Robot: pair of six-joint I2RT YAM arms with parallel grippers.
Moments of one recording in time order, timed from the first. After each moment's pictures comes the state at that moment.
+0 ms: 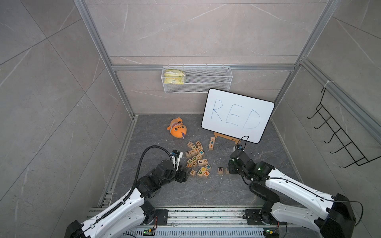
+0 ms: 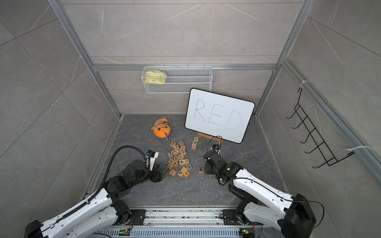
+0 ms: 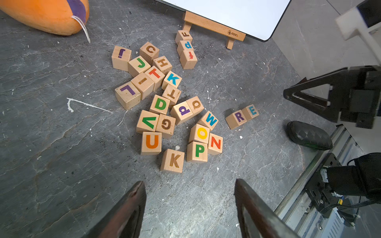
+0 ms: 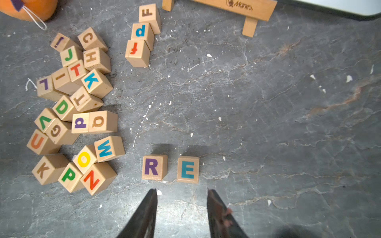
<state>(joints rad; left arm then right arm) -0.77 0.75 0.51 -0.33 0.03 -0.43 0.75 1.08 0.77 -0.65 0.30 0.63</state>
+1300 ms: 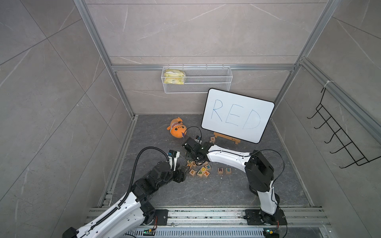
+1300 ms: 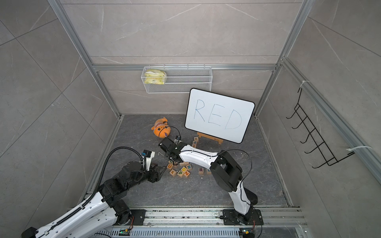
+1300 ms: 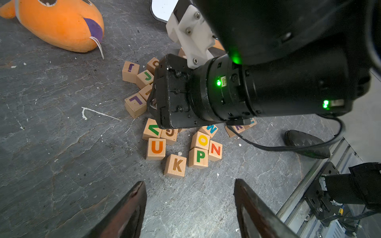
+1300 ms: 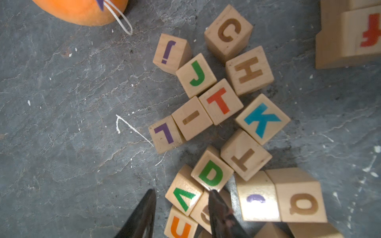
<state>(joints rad) -0.77 0.66 0.51 -0.36 -0.01 -0.43 0.94 2.05 1.60 -0.63 0.23 1.05</state>
